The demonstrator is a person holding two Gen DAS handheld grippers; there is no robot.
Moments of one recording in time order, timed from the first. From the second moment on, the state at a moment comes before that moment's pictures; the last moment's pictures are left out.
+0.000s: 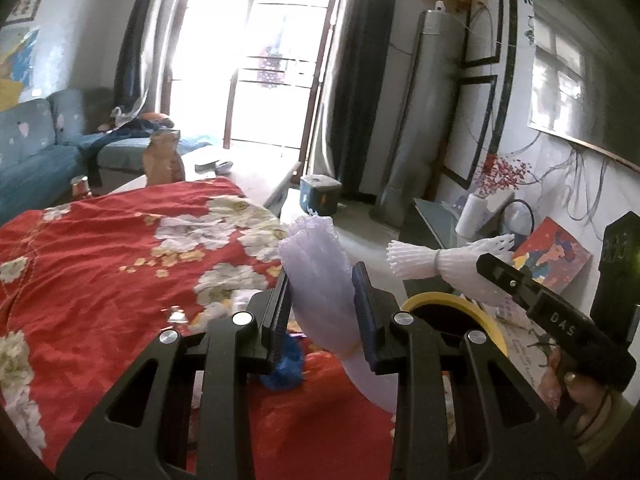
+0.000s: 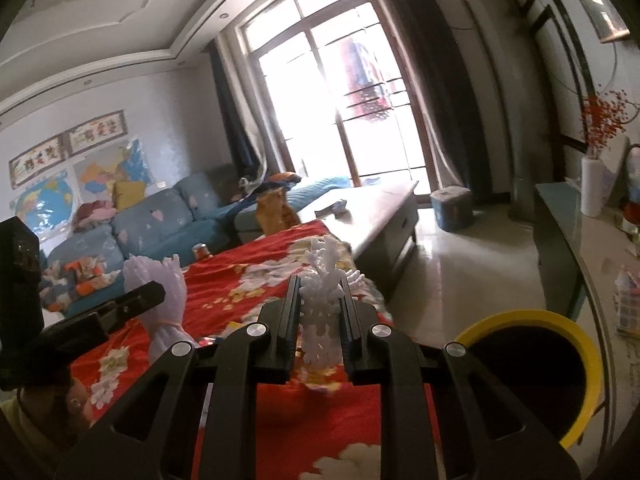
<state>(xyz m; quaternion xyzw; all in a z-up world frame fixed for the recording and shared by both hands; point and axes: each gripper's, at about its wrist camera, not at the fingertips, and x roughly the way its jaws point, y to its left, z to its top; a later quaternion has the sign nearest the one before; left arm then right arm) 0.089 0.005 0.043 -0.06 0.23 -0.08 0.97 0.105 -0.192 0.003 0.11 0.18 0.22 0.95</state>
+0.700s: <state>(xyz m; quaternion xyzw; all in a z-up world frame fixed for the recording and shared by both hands) 0.129 -0.095 0.023 -0.01 0.25 -0.13 0.96 0.127 -0.280 -0.023 0.17 0.23 0.12 0.95</state>
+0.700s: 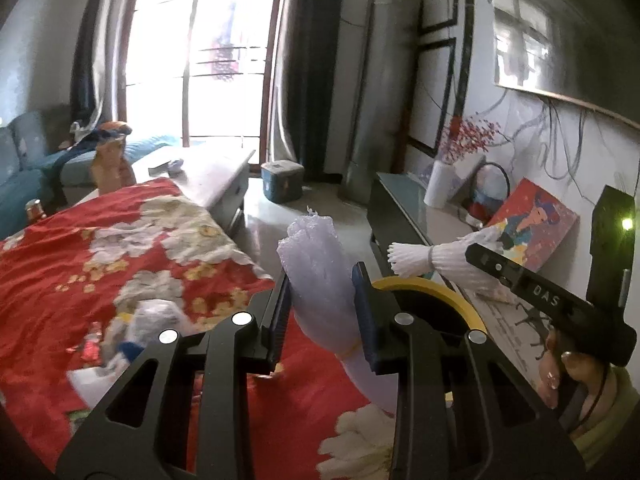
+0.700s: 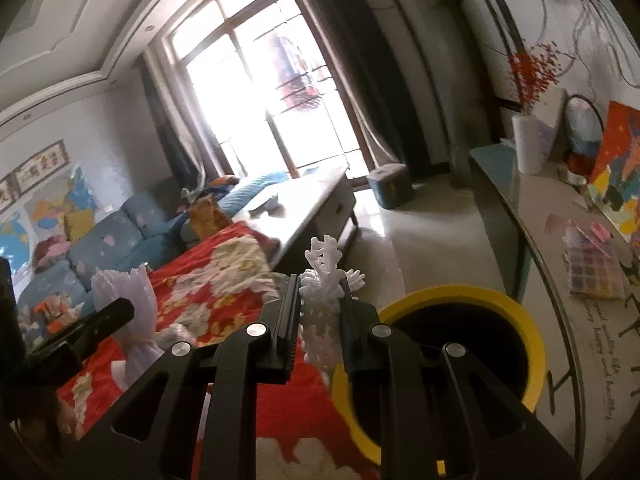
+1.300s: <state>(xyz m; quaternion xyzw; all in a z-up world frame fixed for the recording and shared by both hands) 0.174 -0.176 -0.029 0.03 0.30 -0.16 0.94 0.154 -0.333 -0.068 0.20 0.31 0.07 0.93</state>
